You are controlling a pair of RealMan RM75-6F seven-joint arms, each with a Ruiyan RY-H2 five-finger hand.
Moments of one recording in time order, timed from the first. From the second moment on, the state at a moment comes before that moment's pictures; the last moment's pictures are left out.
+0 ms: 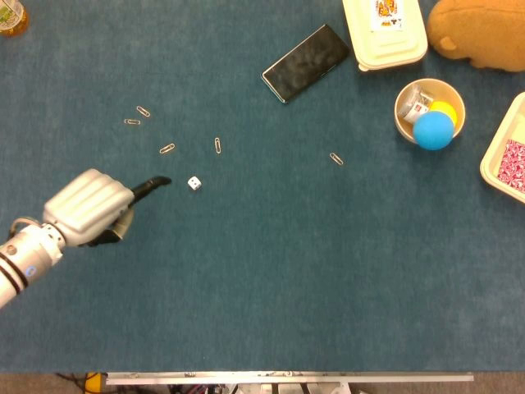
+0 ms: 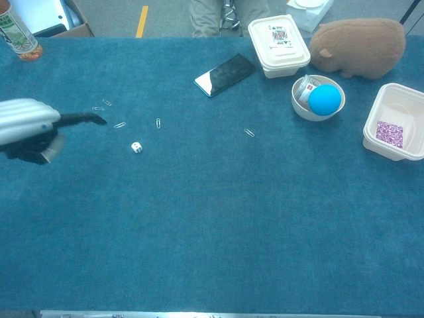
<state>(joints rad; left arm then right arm) -0.58 -1.02 0.04 -1.73 1.72 0.80 -0.14 0.08 -1.02 0.05 -1.61 -1.54 1.48 0.08</state>
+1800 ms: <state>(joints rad) -0.75 -1.31 0.07 -1.51 1.43 0.60 -0.07 0.08 -1.03 0.06 -1.60 -1.51 1.47 0.08</state>
